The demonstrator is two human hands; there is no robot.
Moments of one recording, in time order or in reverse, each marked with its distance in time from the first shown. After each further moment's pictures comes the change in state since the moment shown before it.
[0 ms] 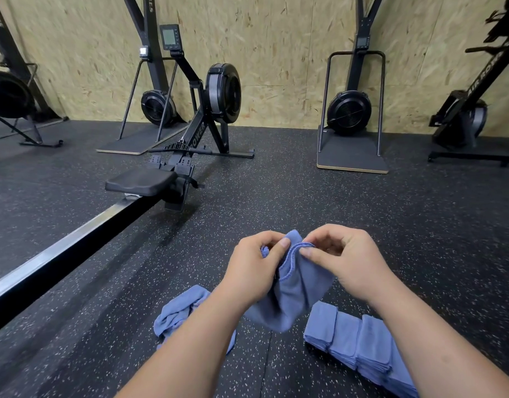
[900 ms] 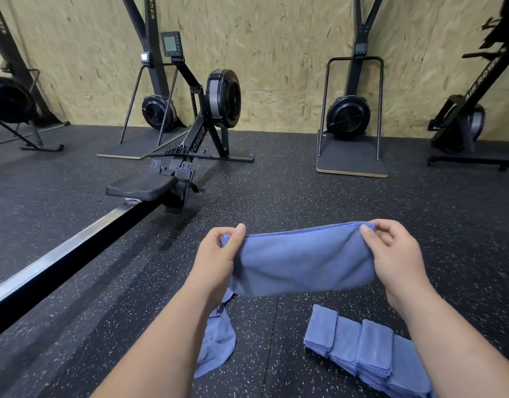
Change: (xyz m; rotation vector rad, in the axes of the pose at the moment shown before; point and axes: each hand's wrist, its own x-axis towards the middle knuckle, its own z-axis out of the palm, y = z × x) left_hand 0.011 -0.031 -0.038 -0.388 0.300 -0.249; right_hand 0.006 0.037 -0.045 0.166 0.587 0.183
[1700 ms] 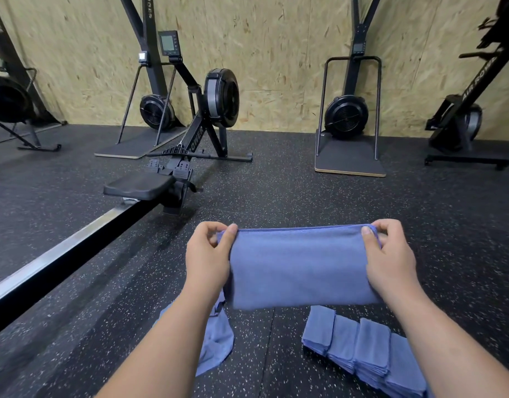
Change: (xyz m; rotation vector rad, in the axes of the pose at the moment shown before) left_hand 0.001 0.003 -0.001 0.248 0.203 0.157; right_hand 0.000 0.009 -0.007 -0.471 0.047 -0.125
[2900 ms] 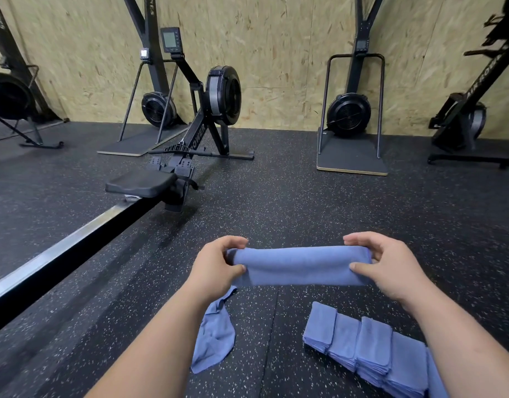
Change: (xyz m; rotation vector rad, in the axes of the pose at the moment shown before) left_hand 0.011 -0.039 -0.008 0.271 -0.446 0.051; right_hand 0.008 0.020 -0.015 0.007 -0.451 -0.026
